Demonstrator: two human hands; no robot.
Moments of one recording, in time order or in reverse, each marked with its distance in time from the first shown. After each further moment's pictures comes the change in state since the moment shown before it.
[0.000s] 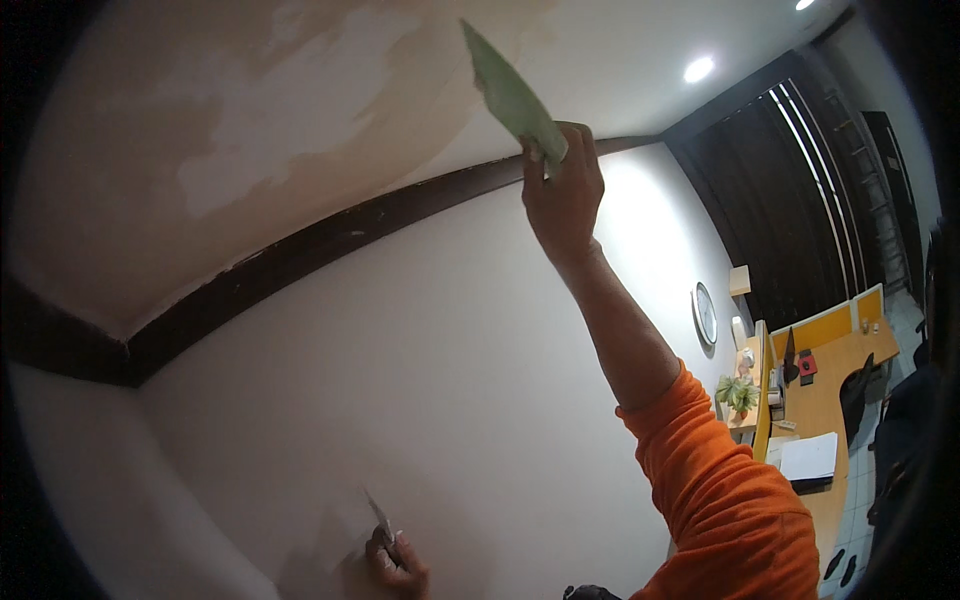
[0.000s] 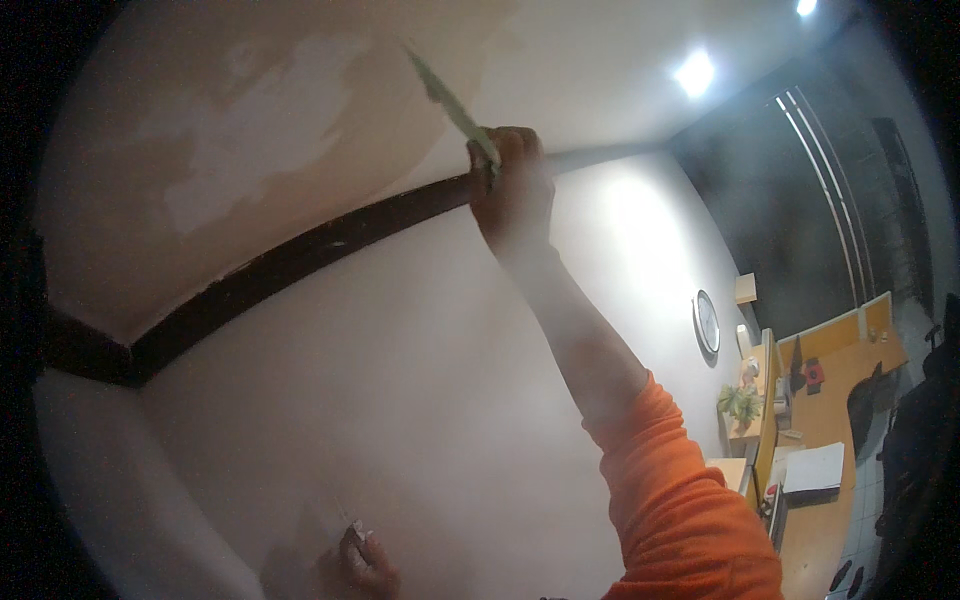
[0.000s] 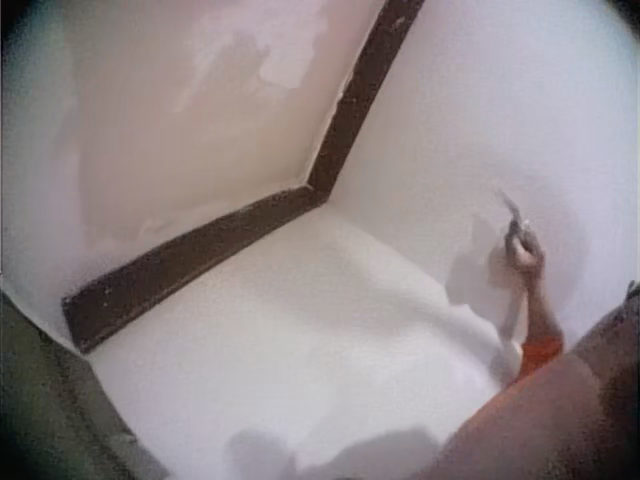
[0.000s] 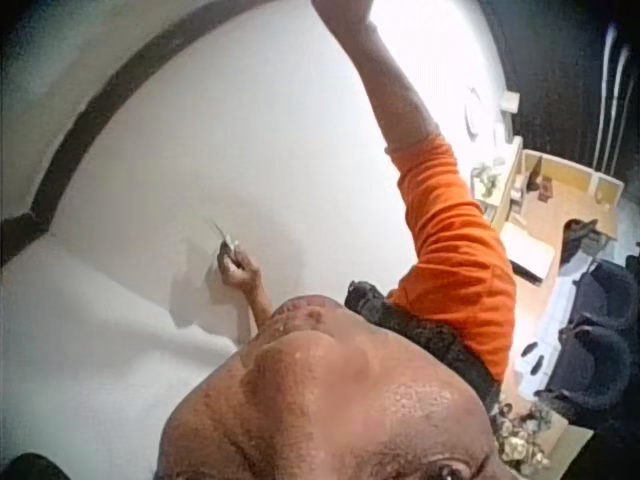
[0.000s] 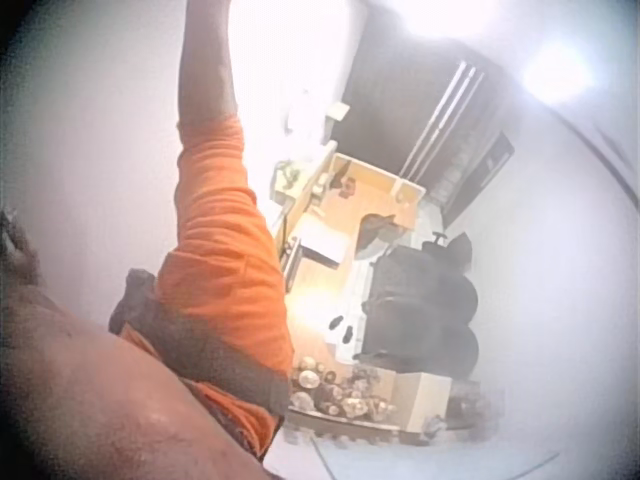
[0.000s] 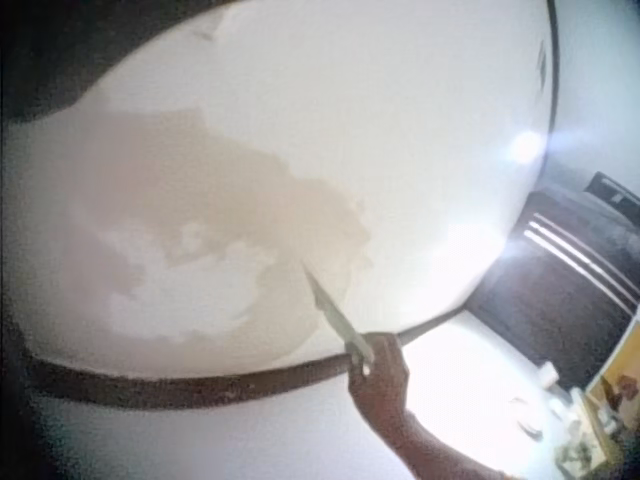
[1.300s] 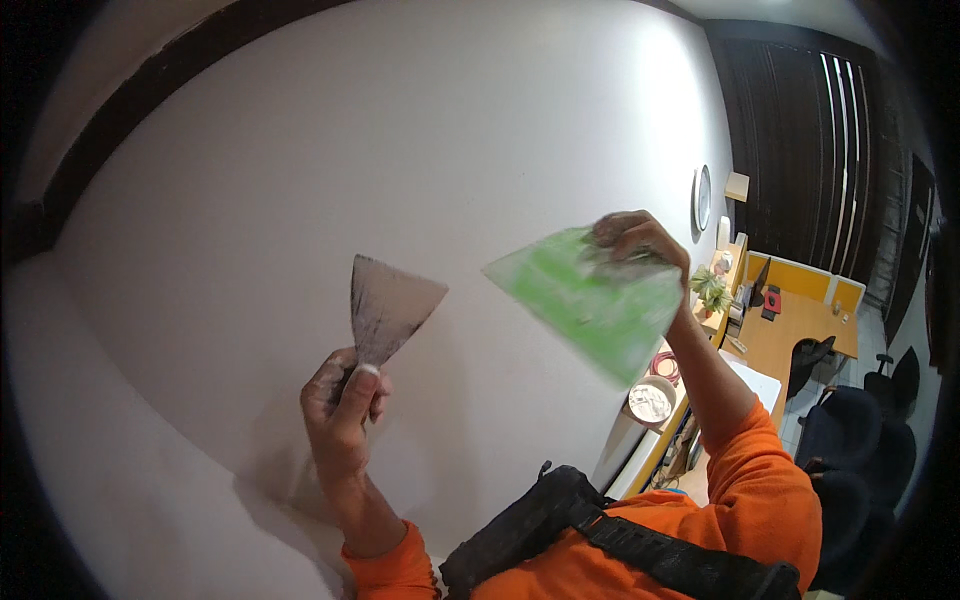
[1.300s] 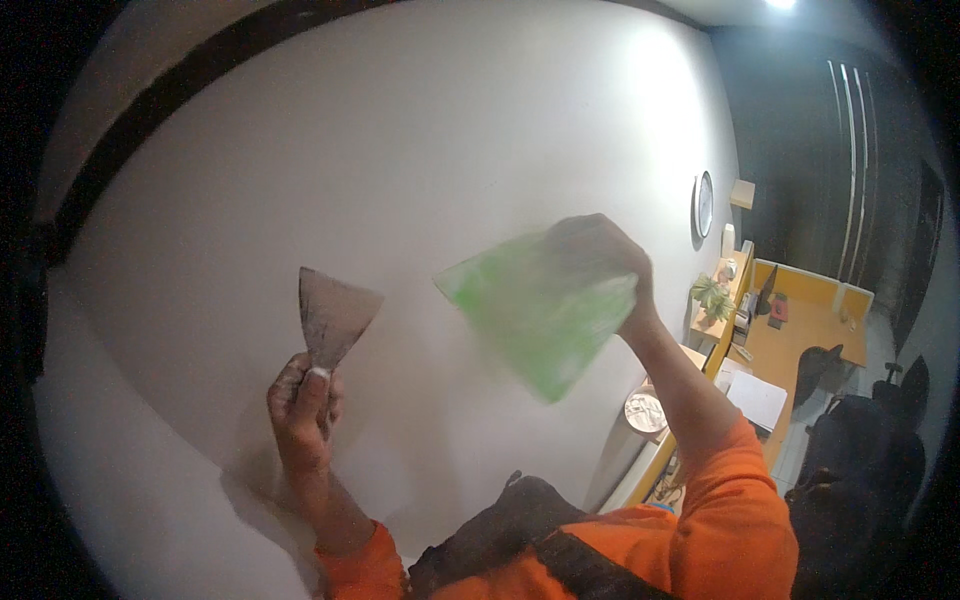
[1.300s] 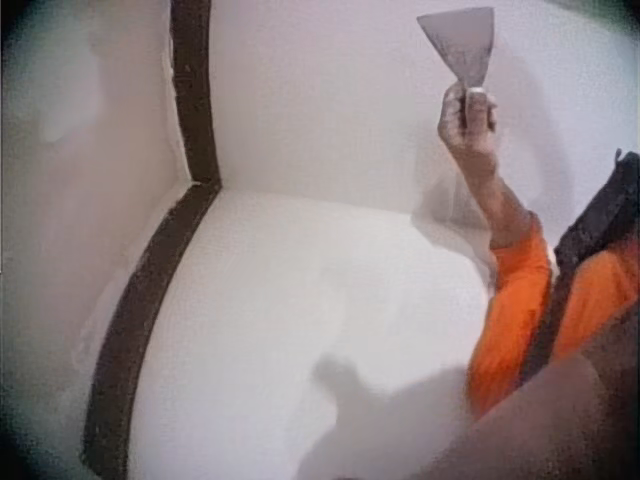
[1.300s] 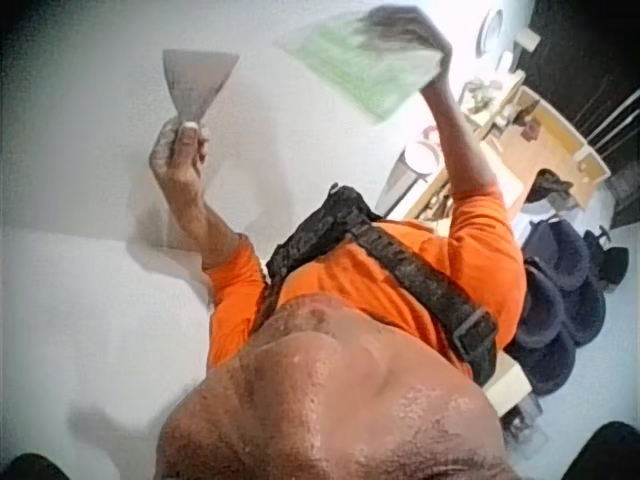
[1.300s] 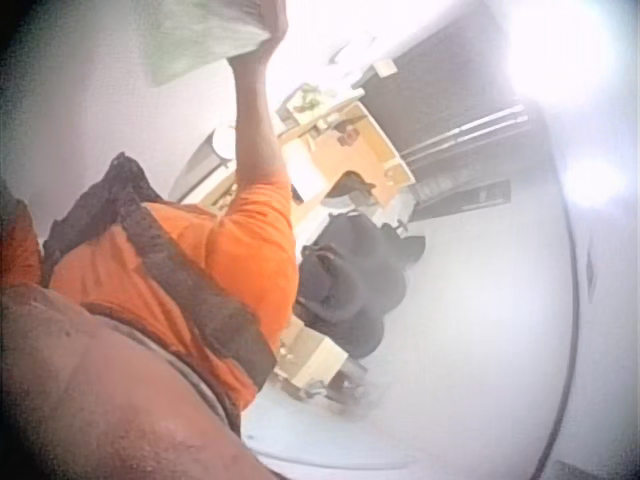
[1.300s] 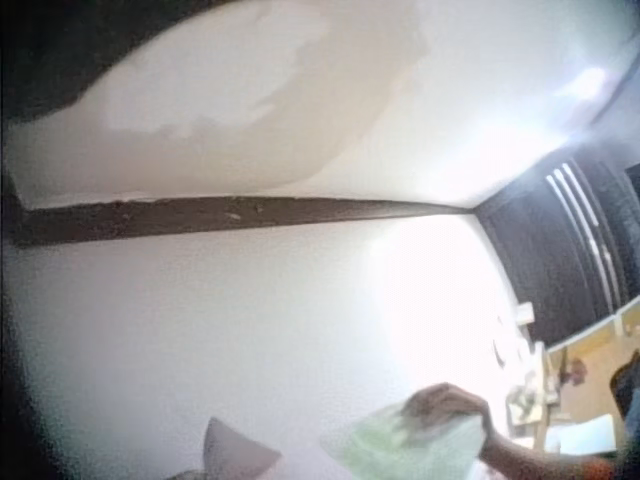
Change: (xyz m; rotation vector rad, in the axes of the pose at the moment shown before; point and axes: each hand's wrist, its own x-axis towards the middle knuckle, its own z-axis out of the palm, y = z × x) left_hand 0.060 0.056 -0.031 -0.815 -0.569 -0.805; right_hand -0.187 0.001 -0.220 0.626 -0.922 0.576
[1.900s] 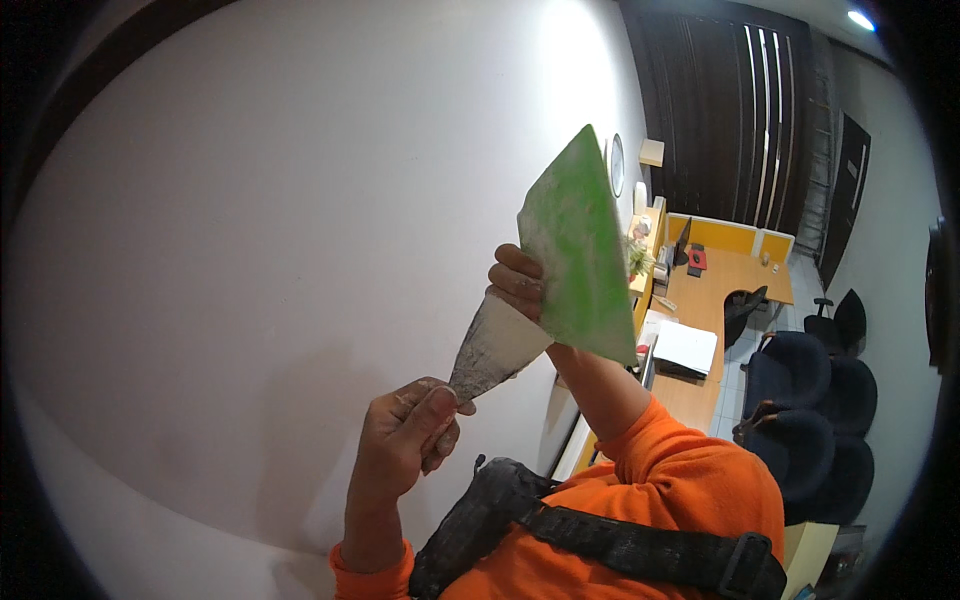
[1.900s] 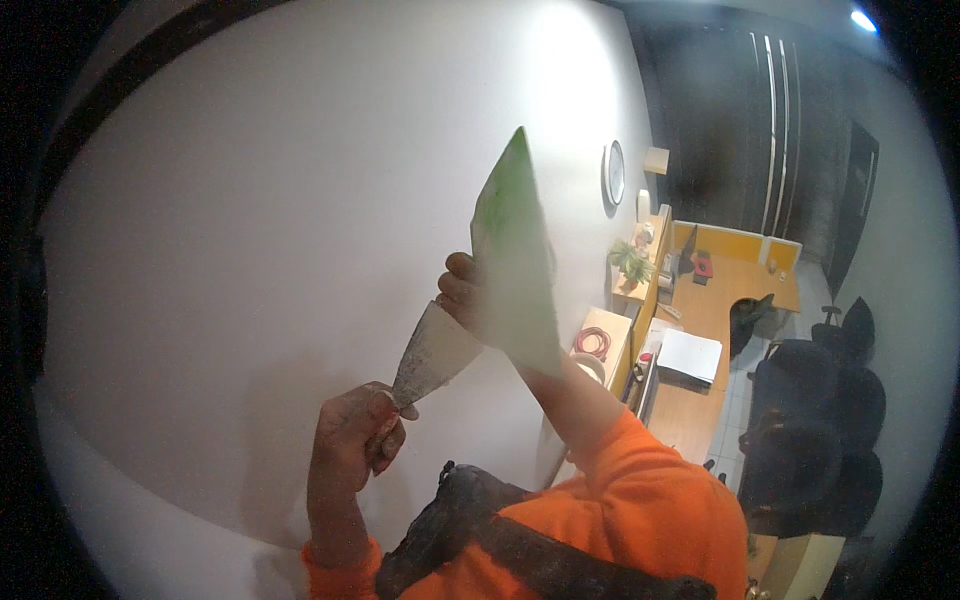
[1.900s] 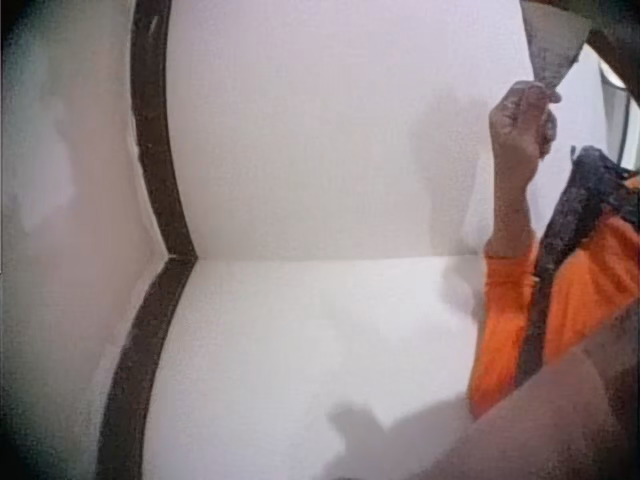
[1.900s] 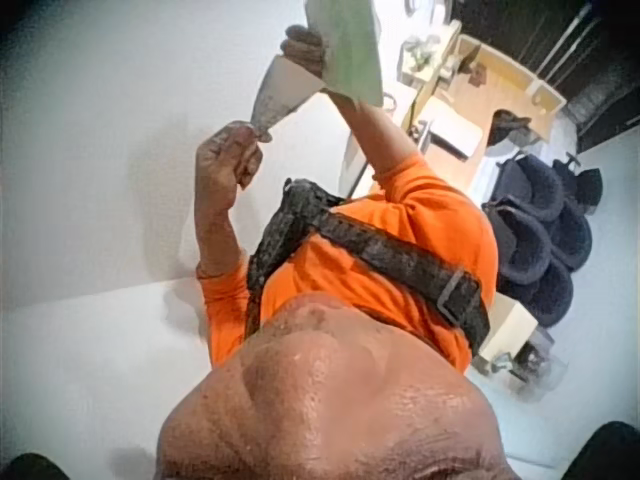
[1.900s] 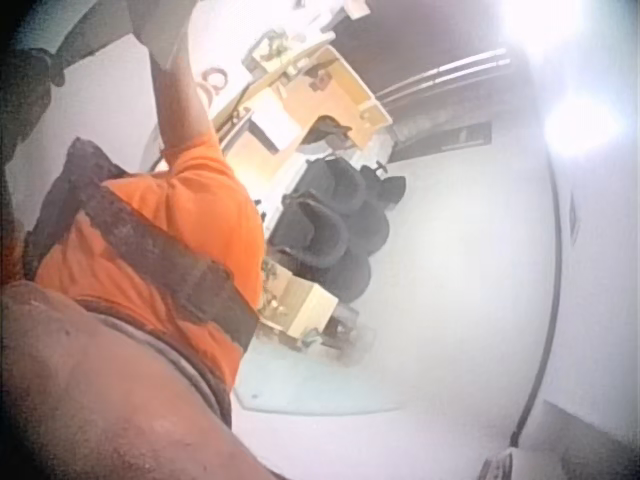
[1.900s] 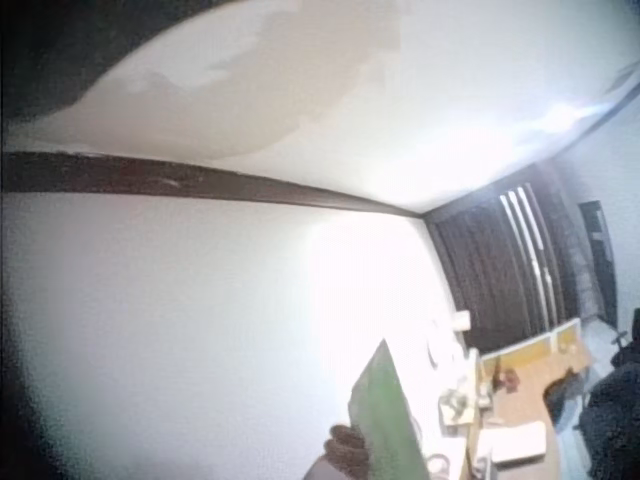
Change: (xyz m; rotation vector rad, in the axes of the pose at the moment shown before) left_hand -0.019 0.002 0.096 -0.280 -0.601 -0.527; right_hand -0.045 0.022 0.028 1.735 -0.117 0.543
